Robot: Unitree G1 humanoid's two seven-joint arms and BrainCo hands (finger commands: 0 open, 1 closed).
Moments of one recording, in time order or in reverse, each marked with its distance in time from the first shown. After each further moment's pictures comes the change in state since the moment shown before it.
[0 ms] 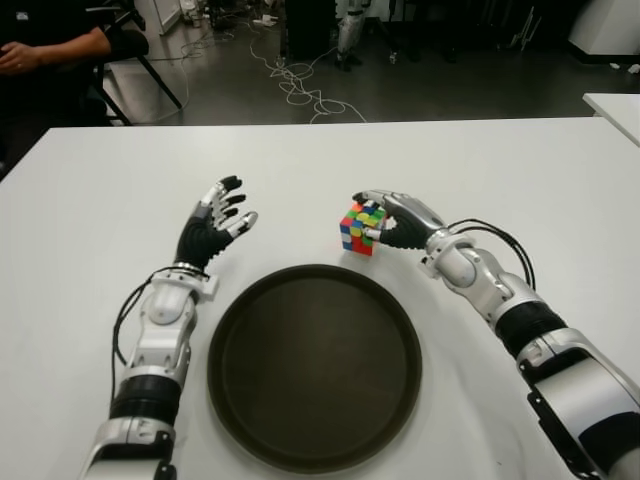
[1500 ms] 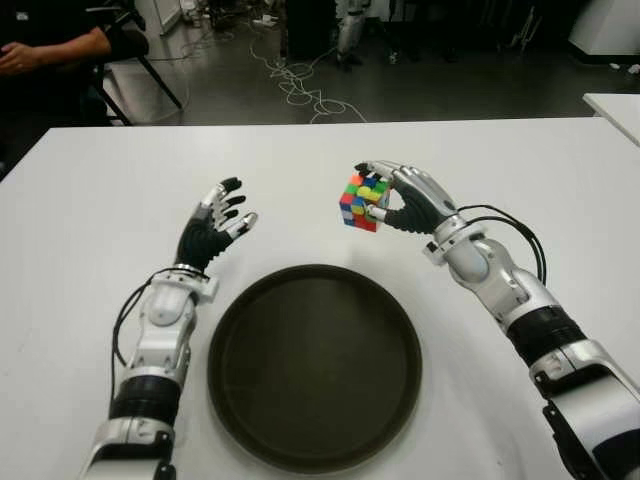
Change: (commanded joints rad) left arm -0.010 0.009 0.003 0.033 -0.003 -0.024 -0.019; right arm 0.090 -0.049 -0.072 -0.301 0.001 0.011 -0.039
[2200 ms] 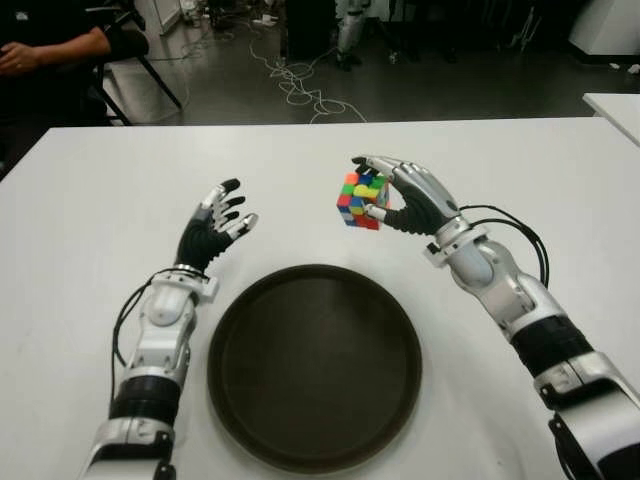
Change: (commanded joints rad) left arm 0.010 -0.004 -0.004 -0.037 0.002 0.048 0.007; right arm 0.086 -0.004 -0.018 -0.182 0.015 -0.003 0.031
